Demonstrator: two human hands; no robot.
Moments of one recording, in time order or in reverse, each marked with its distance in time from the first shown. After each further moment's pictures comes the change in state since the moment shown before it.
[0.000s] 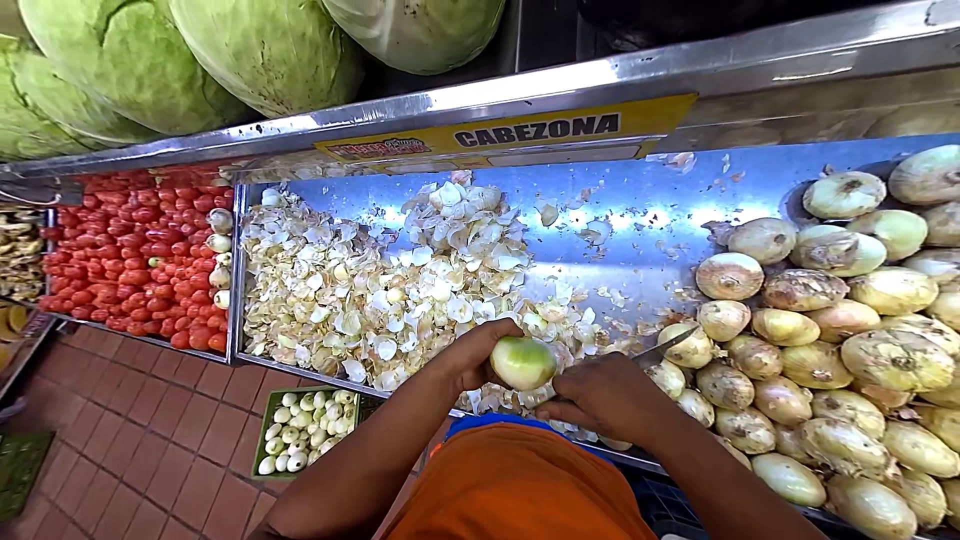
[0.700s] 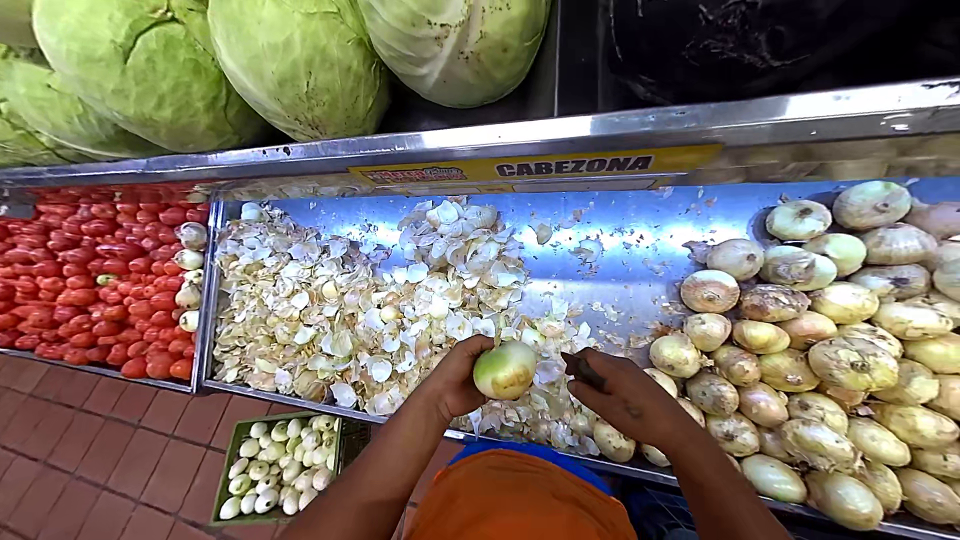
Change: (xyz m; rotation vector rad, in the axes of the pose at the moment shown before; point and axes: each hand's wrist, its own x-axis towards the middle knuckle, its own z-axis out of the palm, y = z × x) left_hand -0.005 -0.016 -0.056 -0.388 -0.265 0.134; right_hand 0.015 -0.011 -0.016 0.505 0.026 0.527
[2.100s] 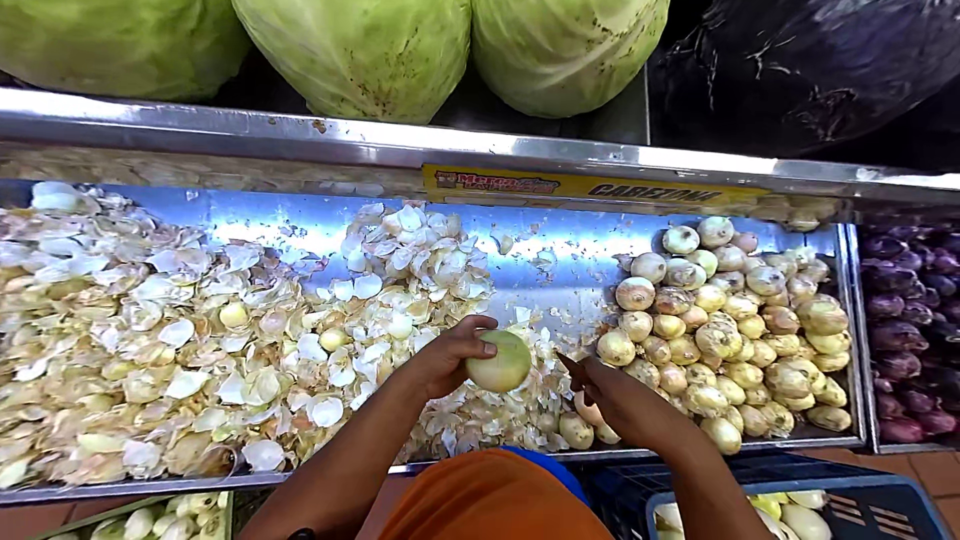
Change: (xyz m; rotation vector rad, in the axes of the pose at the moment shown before) left_hand 0.022 0.065 -0.060 0.292 -0.385 0.165; right_hand 0.005 -0.060 0.016 -0.270 -0.062 0.343
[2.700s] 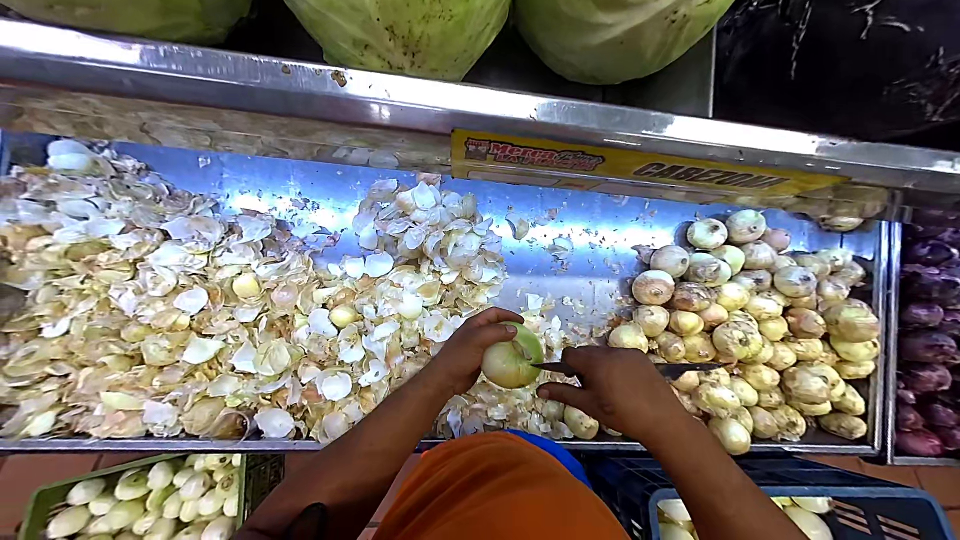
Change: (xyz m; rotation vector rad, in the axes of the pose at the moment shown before) left_hand -0.004 -0.015 0.020 0.077 0.160 0.082; right_hand 0.017 -0.050 0.004 -0.449 0.294 -0.236
